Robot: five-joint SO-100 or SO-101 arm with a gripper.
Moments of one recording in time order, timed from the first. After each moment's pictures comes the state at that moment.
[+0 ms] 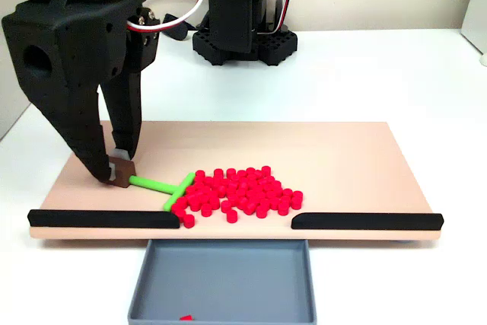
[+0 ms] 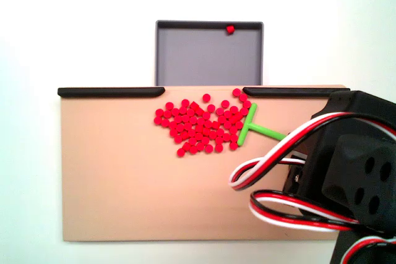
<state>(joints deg) 19.2 58.1 61.7 85.5 -175.6</state>
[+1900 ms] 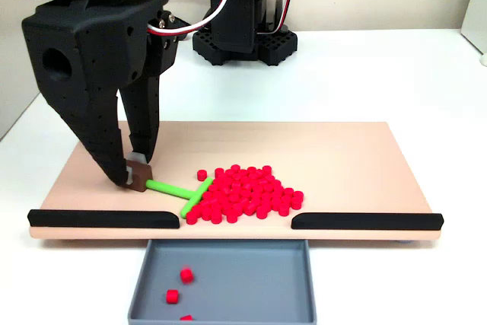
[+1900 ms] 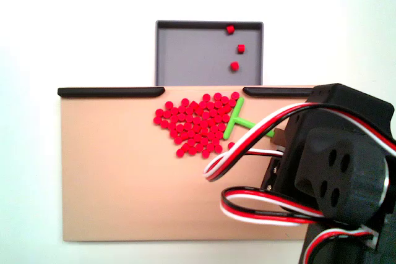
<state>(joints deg) 16.3 57.8 61.5 85.5 -171.8</state>
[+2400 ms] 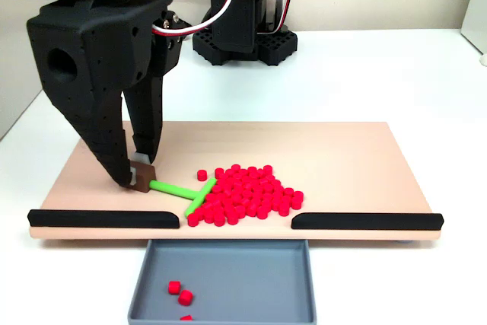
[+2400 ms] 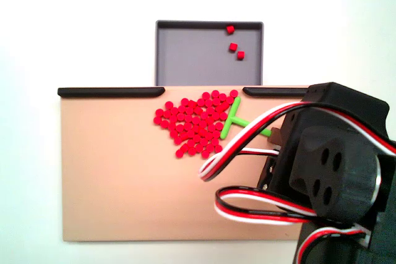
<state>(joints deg) 16.0 57.8 61.5 85.5 -171.7</state>
